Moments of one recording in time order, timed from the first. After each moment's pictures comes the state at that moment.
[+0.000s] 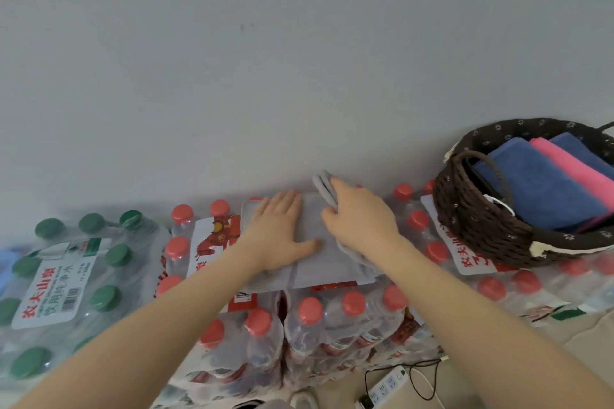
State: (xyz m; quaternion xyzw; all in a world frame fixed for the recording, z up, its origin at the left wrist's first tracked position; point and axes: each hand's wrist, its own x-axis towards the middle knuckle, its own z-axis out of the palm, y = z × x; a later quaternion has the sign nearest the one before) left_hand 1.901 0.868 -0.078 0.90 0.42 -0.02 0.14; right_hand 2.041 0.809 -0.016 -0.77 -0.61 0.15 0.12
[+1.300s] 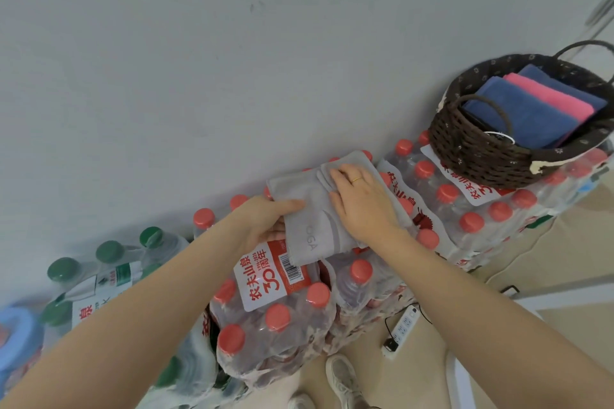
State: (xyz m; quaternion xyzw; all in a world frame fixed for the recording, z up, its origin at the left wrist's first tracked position) left_hand 1.842 0.894 -0.044 0.50 0.50 0.05 0.71; right_hand 1.997 0.808 -0.085 -0.79 -0.60 -0.03 0.14
